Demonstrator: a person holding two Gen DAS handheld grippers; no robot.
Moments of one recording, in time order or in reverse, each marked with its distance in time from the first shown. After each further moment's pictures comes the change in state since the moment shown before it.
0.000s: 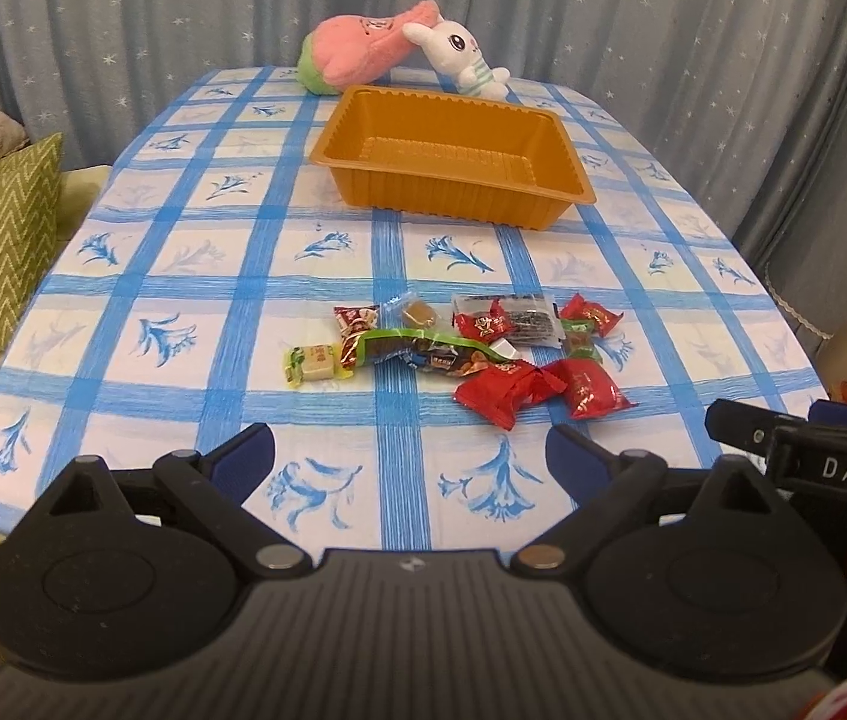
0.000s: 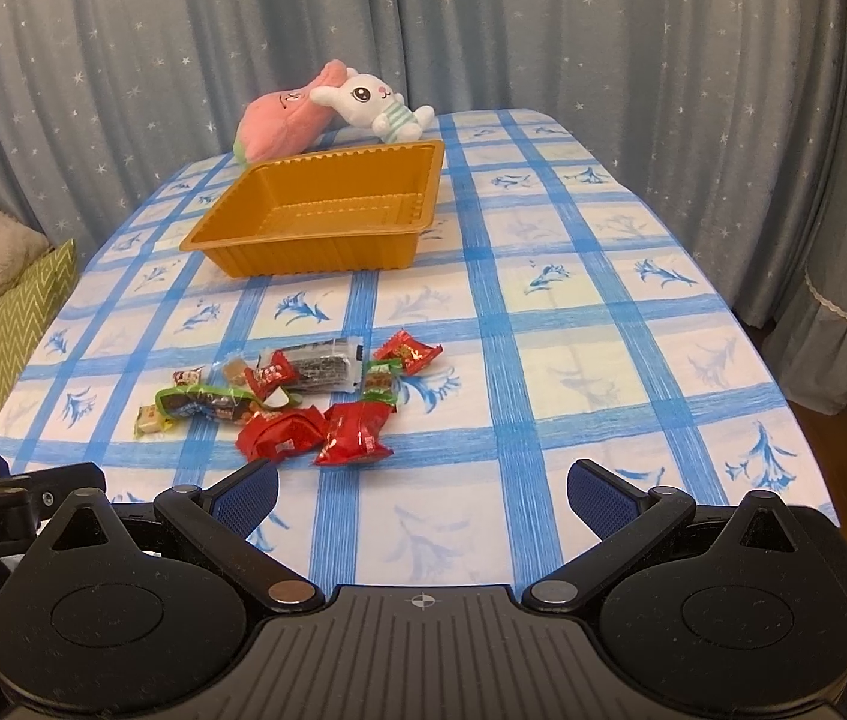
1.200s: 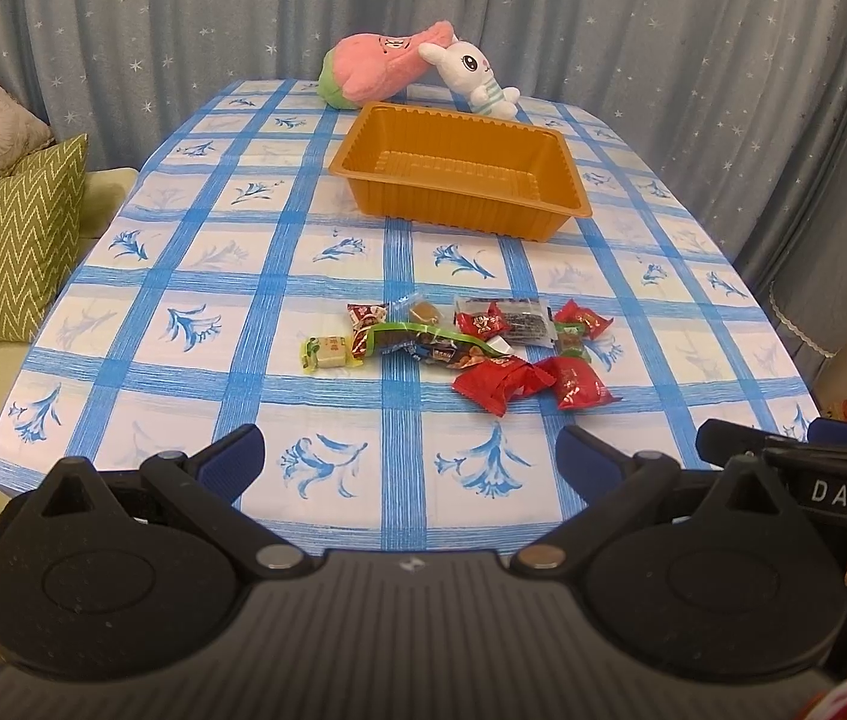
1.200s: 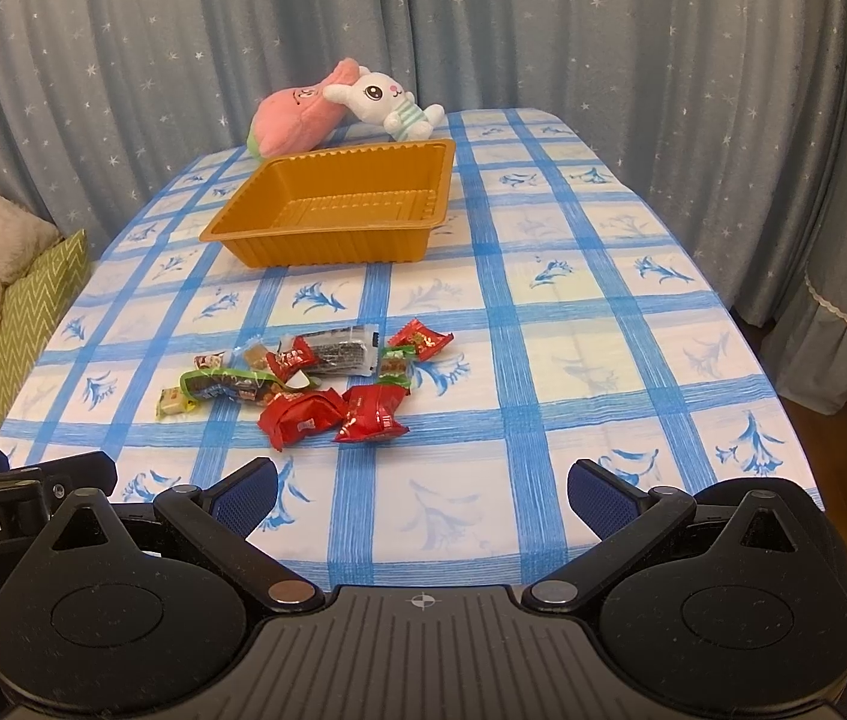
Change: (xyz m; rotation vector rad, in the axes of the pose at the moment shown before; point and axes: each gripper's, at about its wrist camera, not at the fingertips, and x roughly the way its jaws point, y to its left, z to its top) left arm -0.040 -0.006 -0.014 -0.028 -0.027 0.038; right arm -0.028 0.009 -0.010 -0.018 0.013 0.010
